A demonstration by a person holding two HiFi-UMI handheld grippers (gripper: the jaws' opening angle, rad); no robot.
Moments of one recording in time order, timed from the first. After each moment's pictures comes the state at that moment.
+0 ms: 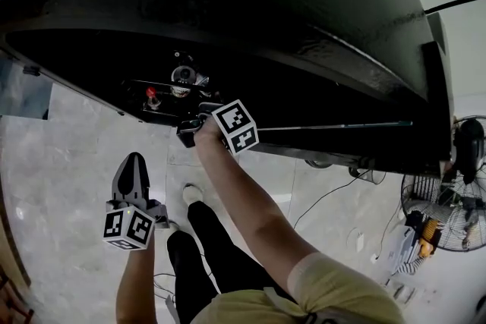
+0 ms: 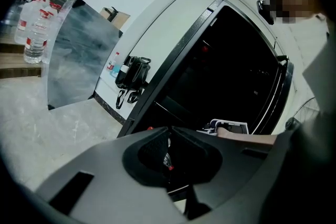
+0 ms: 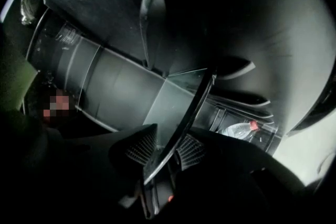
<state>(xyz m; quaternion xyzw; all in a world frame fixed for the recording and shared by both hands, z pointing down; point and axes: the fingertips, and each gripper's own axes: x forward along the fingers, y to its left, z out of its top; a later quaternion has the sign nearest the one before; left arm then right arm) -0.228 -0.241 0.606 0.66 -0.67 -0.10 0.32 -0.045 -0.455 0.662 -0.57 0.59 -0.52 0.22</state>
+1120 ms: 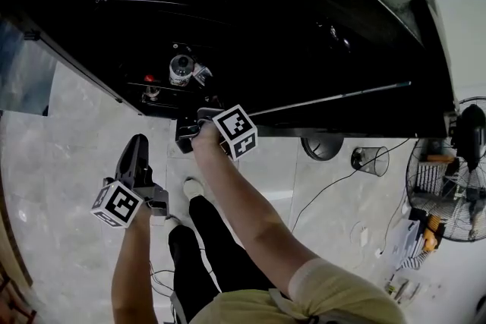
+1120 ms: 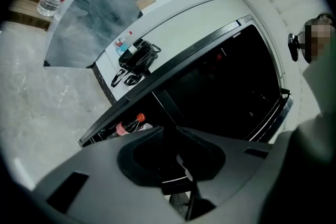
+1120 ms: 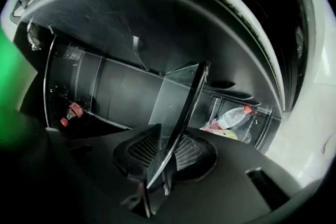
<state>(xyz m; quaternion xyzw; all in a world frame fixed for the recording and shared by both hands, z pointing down) -0.218 -0.246 0.622 0.64 -0.60 -0.21 0.43 -0.046 -0.407 0.661 -0.53 0.58 -0.56 0.26</state>
